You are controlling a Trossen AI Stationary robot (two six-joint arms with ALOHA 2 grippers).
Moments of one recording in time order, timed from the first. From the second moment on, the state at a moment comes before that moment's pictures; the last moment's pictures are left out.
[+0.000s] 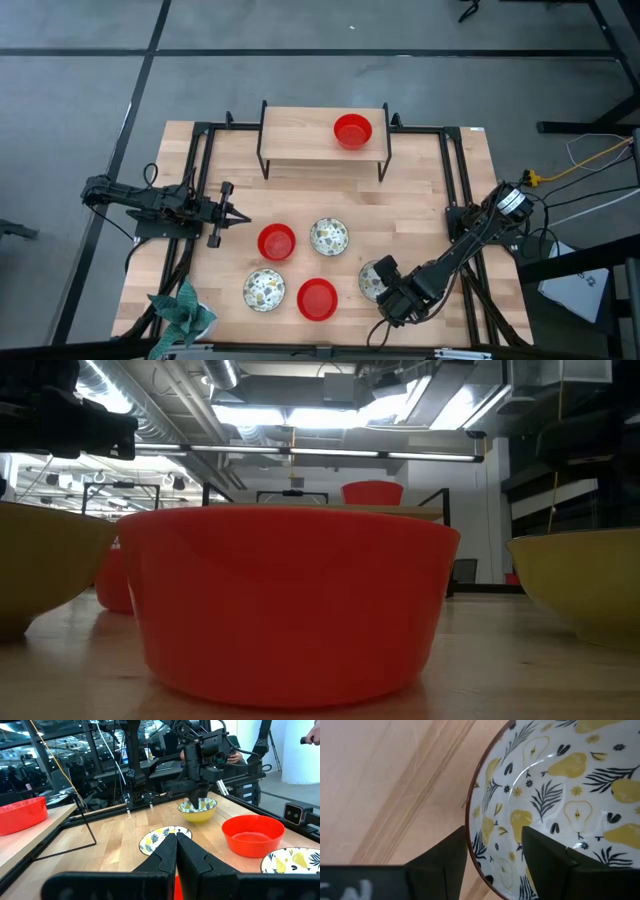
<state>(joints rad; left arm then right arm) -0.19 0.03 0.01 0.03 -0.05 0.20 0.75 1.76 1.15 -0.81 0.16 0.12</state>
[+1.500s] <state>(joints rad) -0.19 0.03 0.01 0.03 -0.05 0.20 0.68 1.79 1.38 -0.63 0.24 -0.71</state>
